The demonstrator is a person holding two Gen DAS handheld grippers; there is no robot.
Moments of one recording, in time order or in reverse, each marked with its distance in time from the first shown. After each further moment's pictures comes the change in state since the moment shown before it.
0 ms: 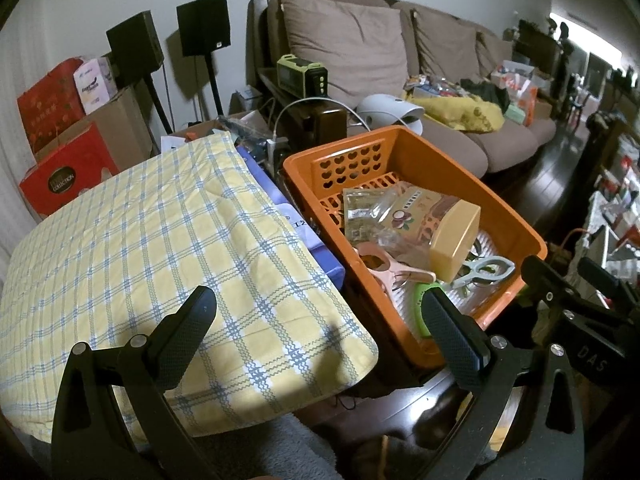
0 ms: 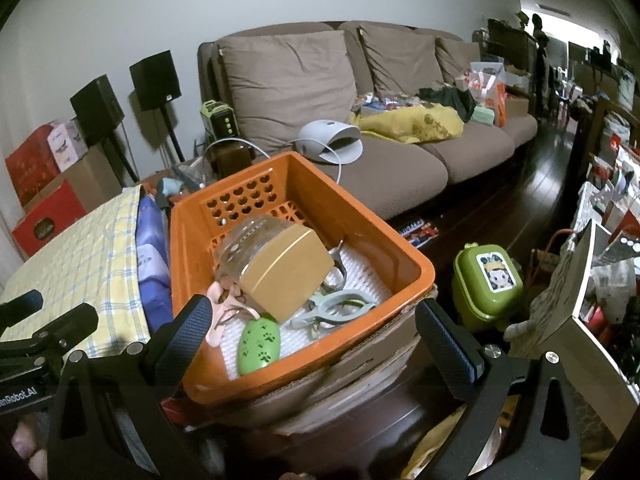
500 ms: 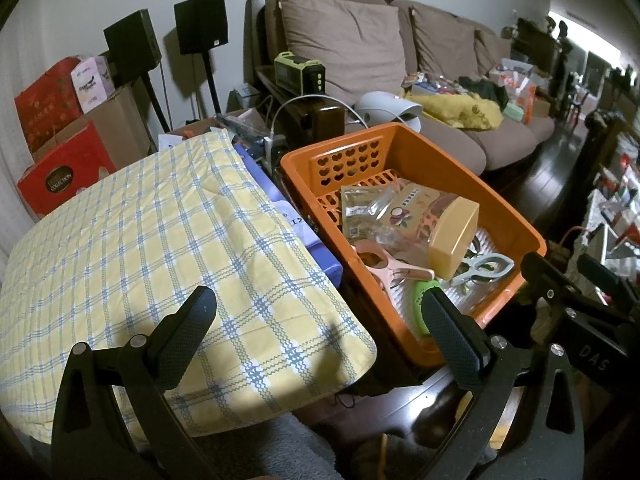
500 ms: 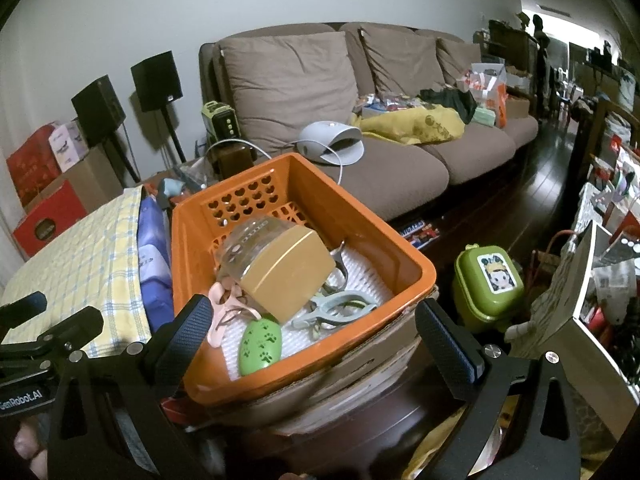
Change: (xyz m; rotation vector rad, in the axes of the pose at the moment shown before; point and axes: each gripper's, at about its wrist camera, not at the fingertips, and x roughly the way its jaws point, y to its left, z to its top) left arm 0.001 -0.001 -0.001 0.003 0.007 -0.004; right arm -0.001 -0.002 0.001 0.000 -0.002 0.003
